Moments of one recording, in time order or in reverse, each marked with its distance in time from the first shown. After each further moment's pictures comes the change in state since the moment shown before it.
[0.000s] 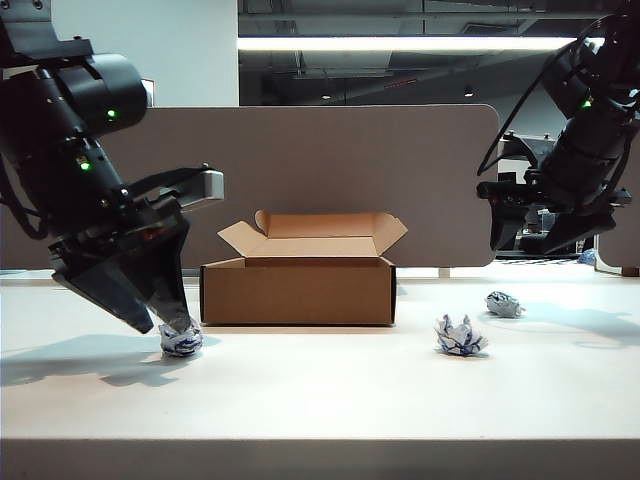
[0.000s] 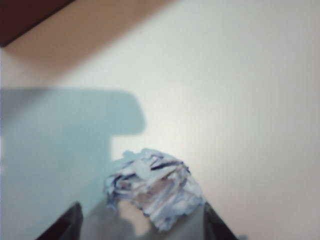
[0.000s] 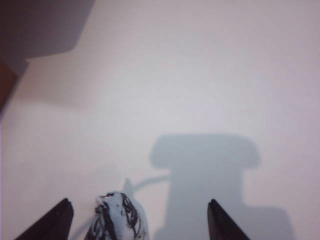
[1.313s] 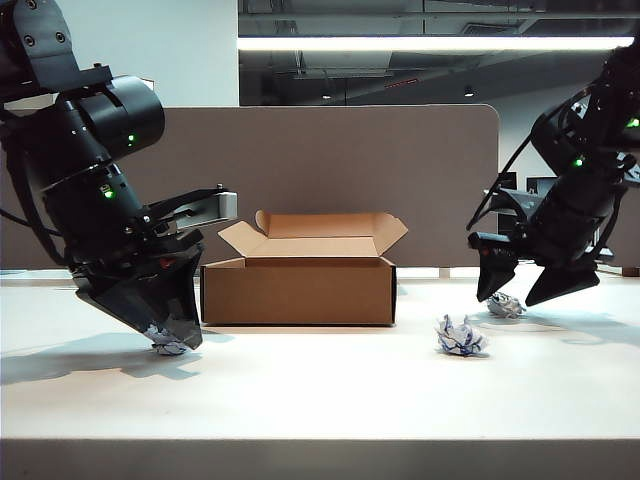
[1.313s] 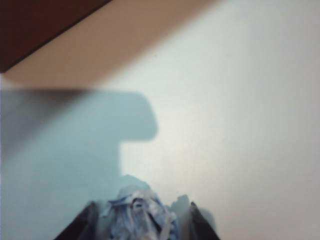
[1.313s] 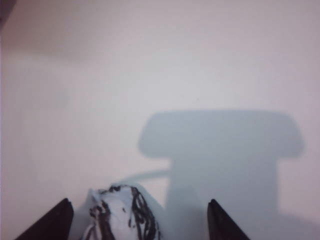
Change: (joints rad) left arm -0.016 0.079 0.005 0.099 -0.023 -0.020; right arm 0.000 0.151 0.001 0.057 -0.098 -0.018
